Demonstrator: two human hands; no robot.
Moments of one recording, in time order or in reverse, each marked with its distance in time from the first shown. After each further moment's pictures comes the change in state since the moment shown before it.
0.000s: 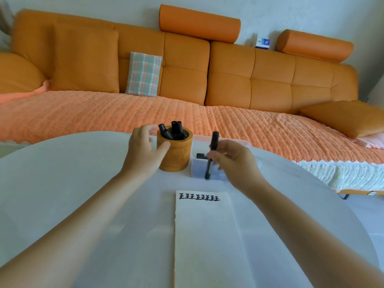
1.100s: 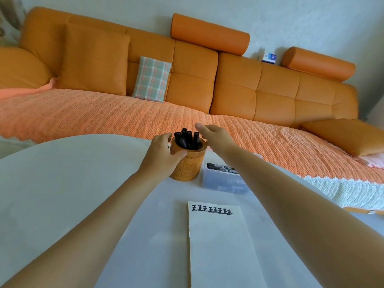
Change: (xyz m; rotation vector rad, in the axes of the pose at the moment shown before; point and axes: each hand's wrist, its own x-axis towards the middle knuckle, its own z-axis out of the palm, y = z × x) left_hand 0.027 -0.016 0.001 -0.017 -0.138 -0.079; right_hand 0.103 -0.043 0.067 -0.237 -0.191 0.110
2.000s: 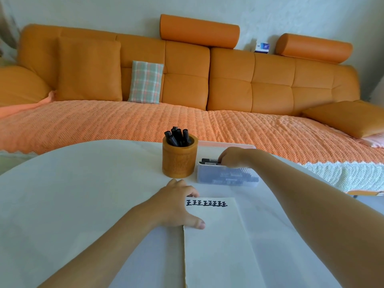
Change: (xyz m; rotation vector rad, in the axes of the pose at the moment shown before) left_hand -0.077 0.008 0.029 0.440 -0.718 0.163; right_hand -0.003 0.082 -0.047 -0.736 -0.340 0.198
